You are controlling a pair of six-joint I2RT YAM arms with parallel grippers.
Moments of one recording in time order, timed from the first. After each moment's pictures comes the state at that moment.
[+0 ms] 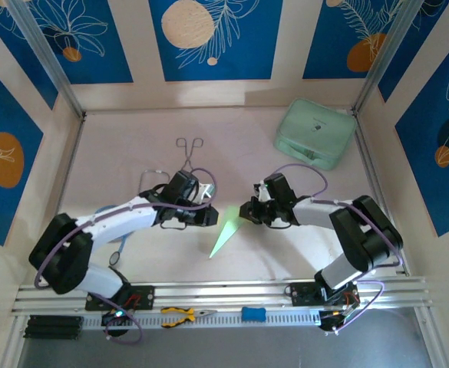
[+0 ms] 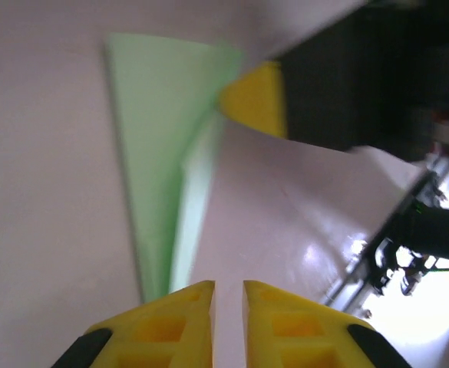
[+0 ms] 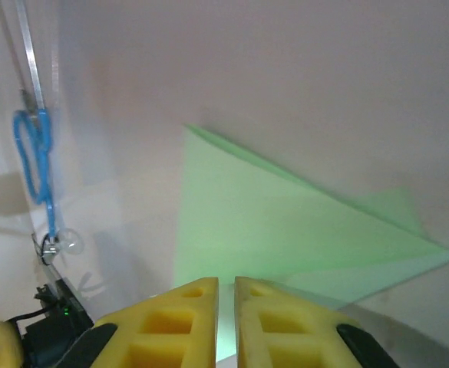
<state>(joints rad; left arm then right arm) -0.70 1.45 0.82 -0.34 0.49 -0.57 0.50 1.53 0.60 0.02 -0.57 0.82</state>
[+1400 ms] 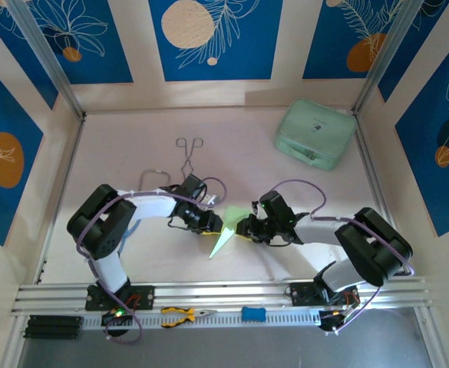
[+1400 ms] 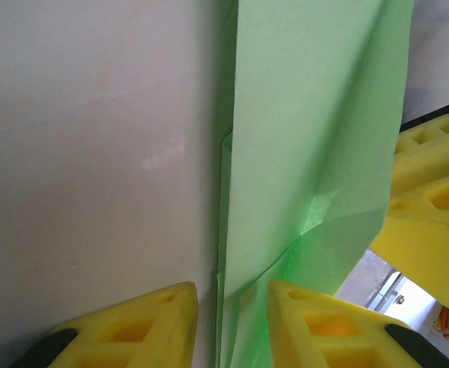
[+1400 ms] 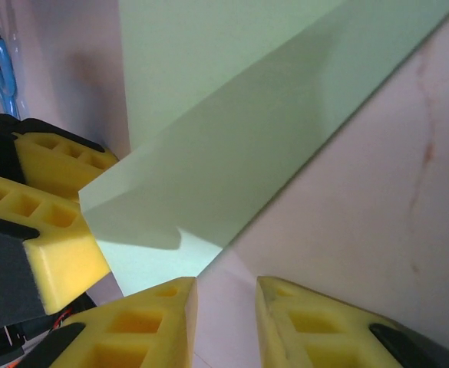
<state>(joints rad) -0.67 1.76 0.87 -0.31 0.66 -0.52 0.64 1.45 0.43 0.13 -0.51 0.98</state>
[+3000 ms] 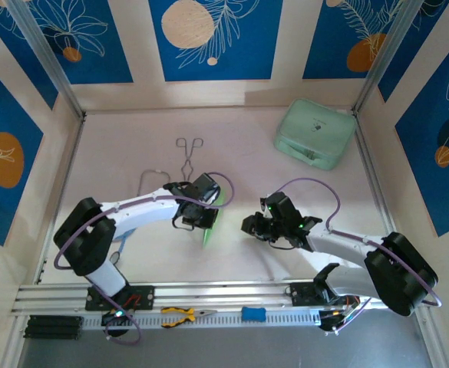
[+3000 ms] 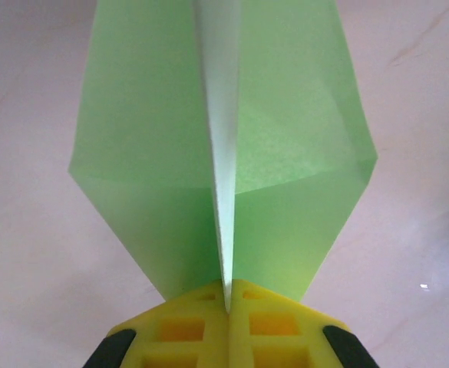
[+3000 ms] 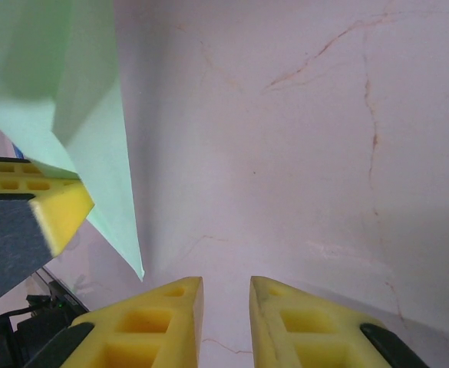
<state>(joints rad) -0.83 1.62 1.02 -0.66 0.07 -0.50 0.67 1.20 0.40 -0.02 -0.35 1.02</state>
